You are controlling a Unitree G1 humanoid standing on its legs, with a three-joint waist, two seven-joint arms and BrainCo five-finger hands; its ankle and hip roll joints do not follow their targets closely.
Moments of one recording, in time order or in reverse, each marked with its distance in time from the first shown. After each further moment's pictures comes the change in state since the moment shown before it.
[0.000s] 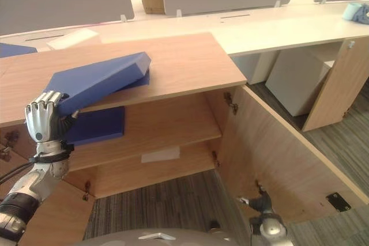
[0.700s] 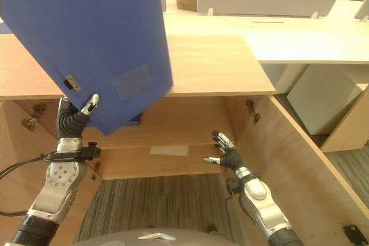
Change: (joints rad) left arm 0.191 -0.244 0.073 -0.480 -1.035 -0.198 -0.957; right arm -0.074 -0.047 0.019 -0.556 0.173 0.025 0.325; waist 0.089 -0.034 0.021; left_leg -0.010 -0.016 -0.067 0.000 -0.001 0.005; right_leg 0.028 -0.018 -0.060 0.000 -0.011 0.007
